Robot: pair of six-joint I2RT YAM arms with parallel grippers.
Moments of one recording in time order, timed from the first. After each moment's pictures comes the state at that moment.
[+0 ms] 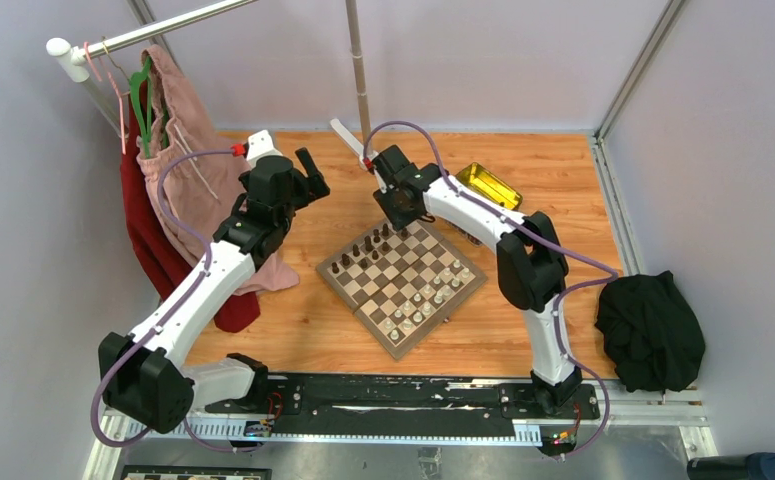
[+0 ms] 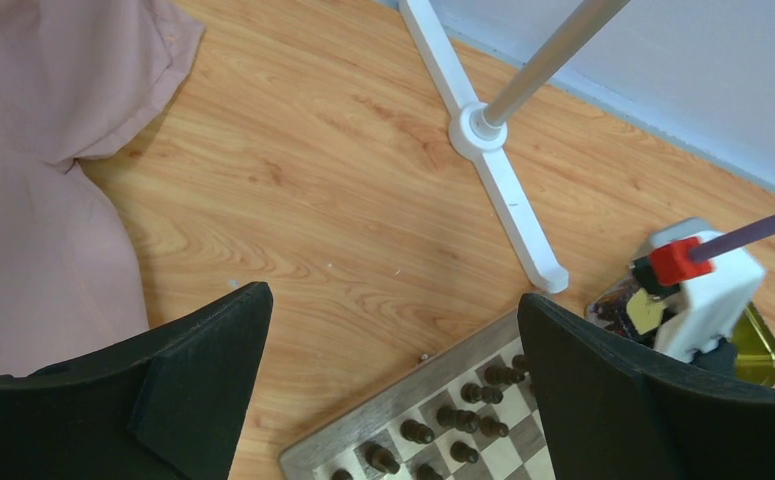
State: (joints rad) left arm -0.38 1.19 1.04 -0.22 -0.43 -0.55; right arm 0.71 2.10 1.82 -0.76 0.15 0.01
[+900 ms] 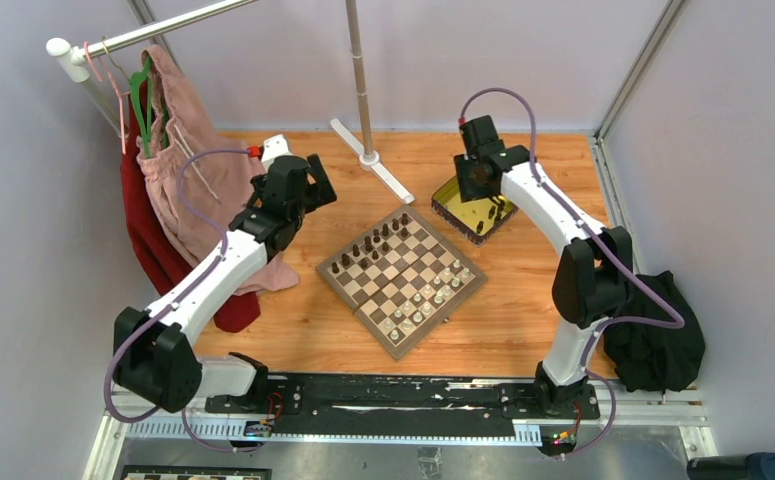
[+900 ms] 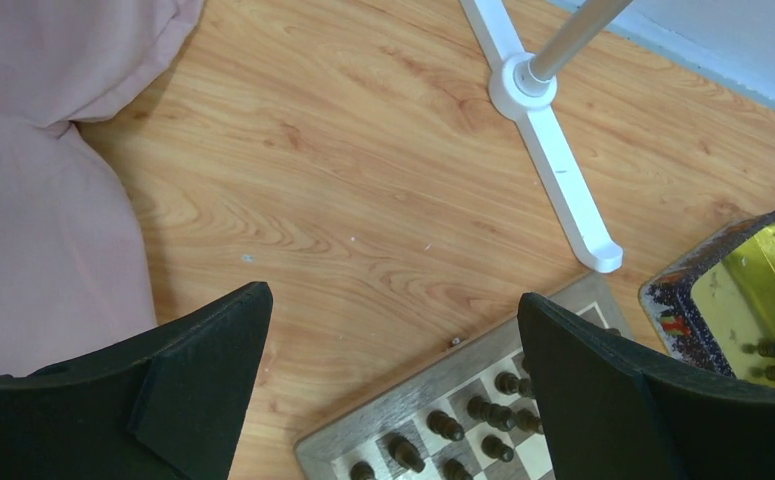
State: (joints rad) left arm -0.40 1.27 1.03 -0.26 -0.45 -0.55; right arm 0.43 1.80 1.61 -0.75 0.24 0.10
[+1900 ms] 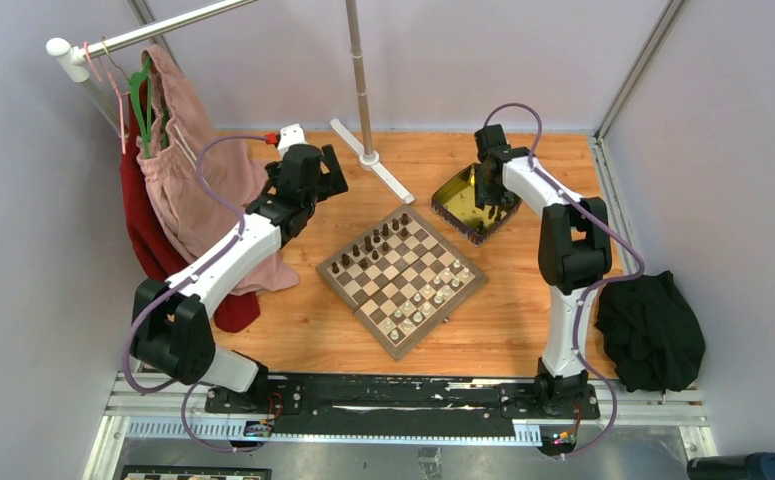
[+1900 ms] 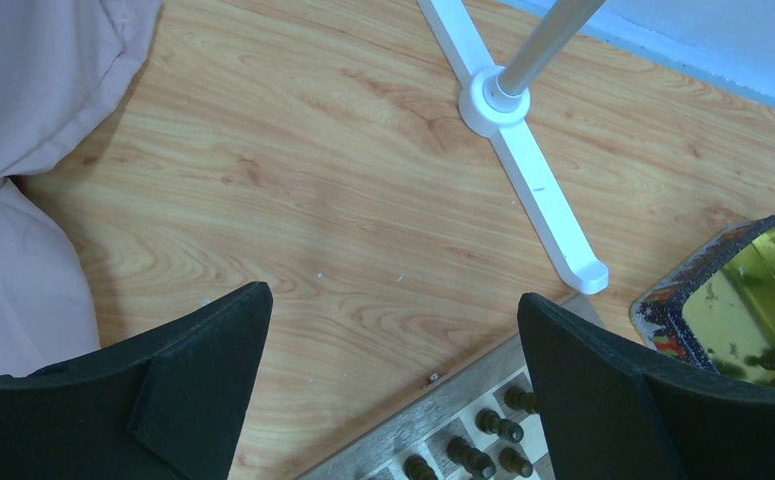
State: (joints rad) left arm -0.41 1.43 1.12 -0.17 -0.44 -0.50; right arm 0.24 2.05 1.66 -0.72 0.23 0.19
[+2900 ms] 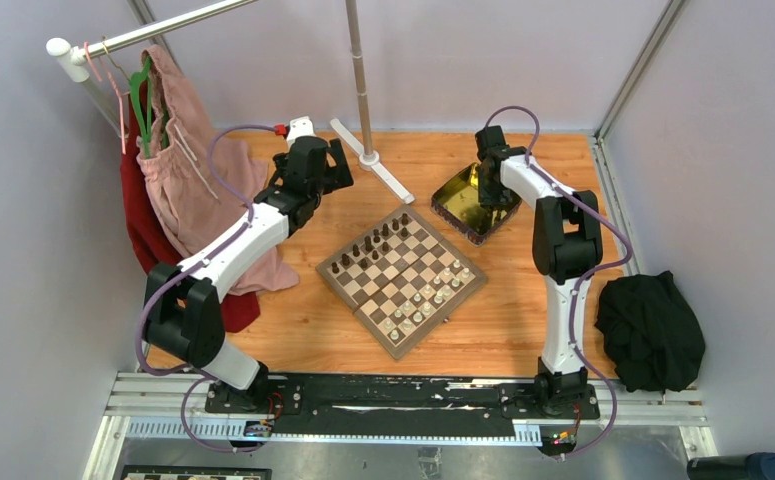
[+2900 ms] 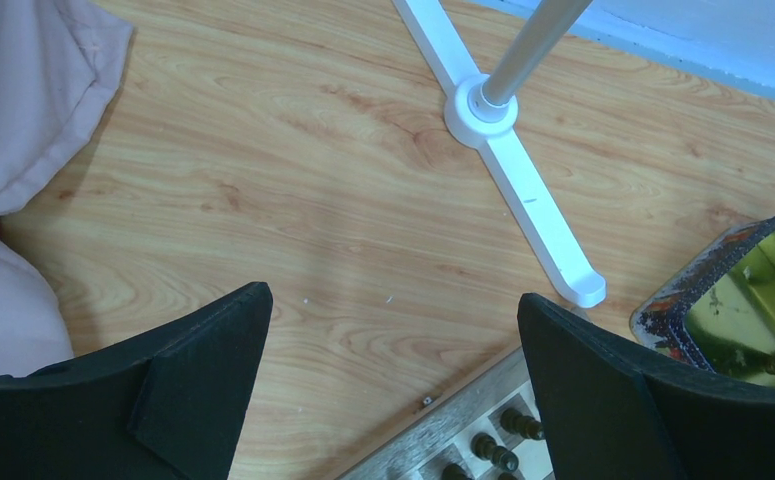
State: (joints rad) left arm -0.41 1.52 1.20 -0.15 -0.41 -0.45; right arm 0.21 2.17 1.74 -0.71 0.21 0.19
